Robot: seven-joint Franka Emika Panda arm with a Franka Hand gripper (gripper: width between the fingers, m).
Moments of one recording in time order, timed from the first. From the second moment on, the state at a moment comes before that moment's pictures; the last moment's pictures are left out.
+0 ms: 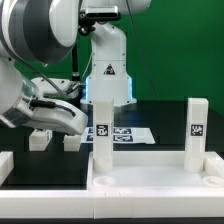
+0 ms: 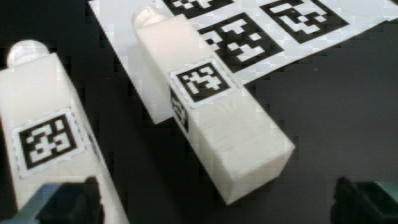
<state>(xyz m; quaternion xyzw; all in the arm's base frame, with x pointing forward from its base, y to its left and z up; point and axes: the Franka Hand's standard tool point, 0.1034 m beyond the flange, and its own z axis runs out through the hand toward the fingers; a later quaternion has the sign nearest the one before) 0.435 -0.141 0.040 -0.86 0.24 0.43 0.13</state>
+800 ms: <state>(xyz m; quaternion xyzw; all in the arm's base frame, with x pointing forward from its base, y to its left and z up) 0.413 -0.115 0.018 -0.87 0.23 0.42 0.12</state>
